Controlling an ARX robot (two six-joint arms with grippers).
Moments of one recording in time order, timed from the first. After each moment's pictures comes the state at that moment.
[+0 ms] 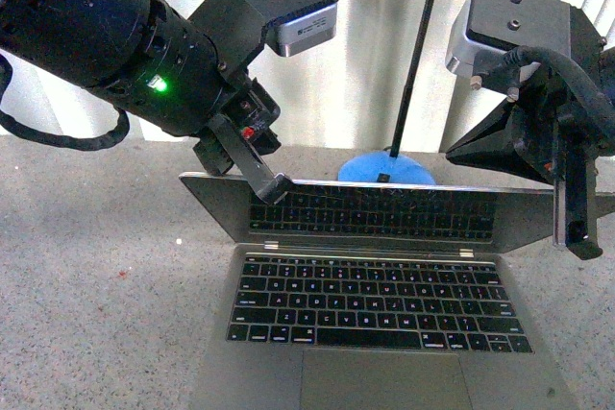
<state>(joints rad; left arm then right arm) -0.39 1.77 1.16 -0.08 0.16 0.63 0.16 1.69 1.01 -0.09 -0.49 -1.08</state>
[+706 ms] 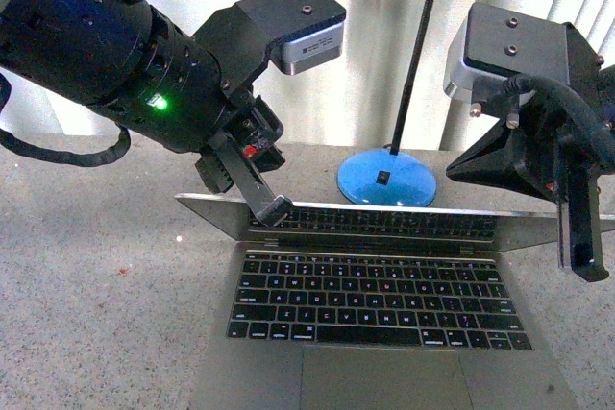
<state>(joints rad) -0.40 1.77 1.13 -0.09 0.18 0.64 0.17 1.69 0.98 -0.10 -0.49 -1.11</state>
